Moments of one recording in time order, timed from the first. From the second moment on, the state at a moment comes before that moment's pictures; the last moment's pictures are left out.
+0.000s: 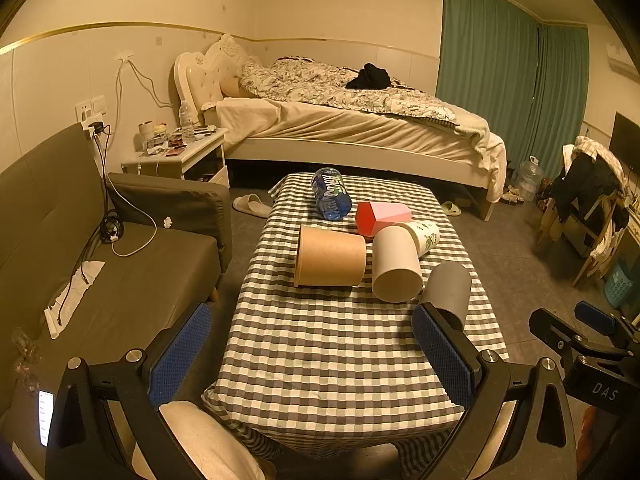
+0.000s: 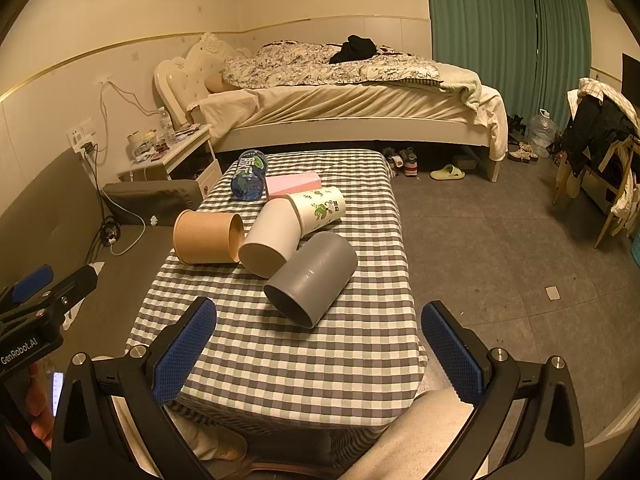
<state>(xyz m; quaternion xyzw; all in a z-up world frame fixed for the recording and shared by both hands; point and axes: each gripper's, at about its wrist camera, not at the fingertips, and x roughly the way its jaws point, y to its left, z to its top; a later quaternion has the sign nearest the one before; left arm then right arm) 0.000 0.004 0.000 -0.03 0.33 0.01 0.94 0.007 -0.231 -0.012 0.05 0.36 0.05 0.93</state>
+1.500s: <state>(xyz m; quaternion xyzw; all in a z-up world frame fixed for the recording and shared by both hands) -0.001 0.004 0.001 -0.03 0.33 0.02 0.94 0.009 -0.228 -0.013 0.05 0.36 0.05 0.93</state>
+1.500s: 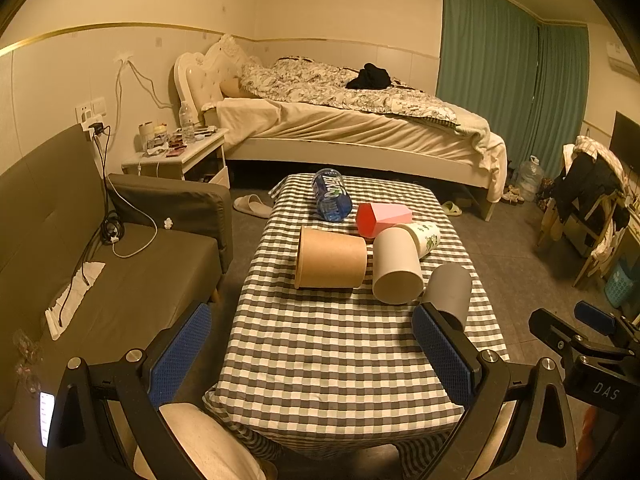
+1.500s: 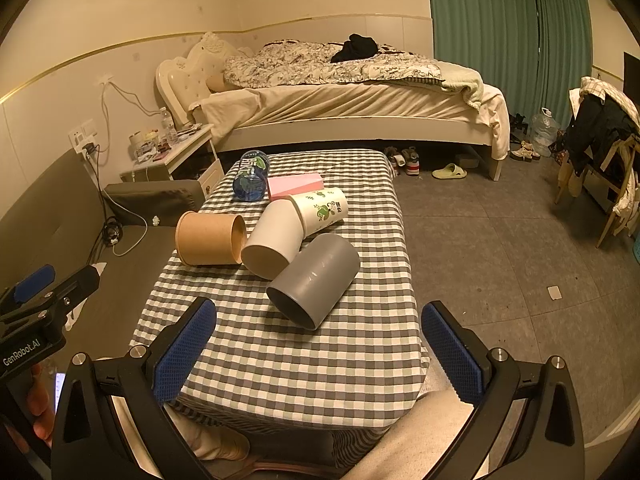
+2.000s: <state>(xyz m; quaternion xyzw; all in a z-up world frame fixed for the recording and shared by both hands) 0.010 0.013 -0.012 -0.03 0.34 0.02 0.94 0.018 -0.224 -0.018 0.04 0.38 0.05 0.92</state>
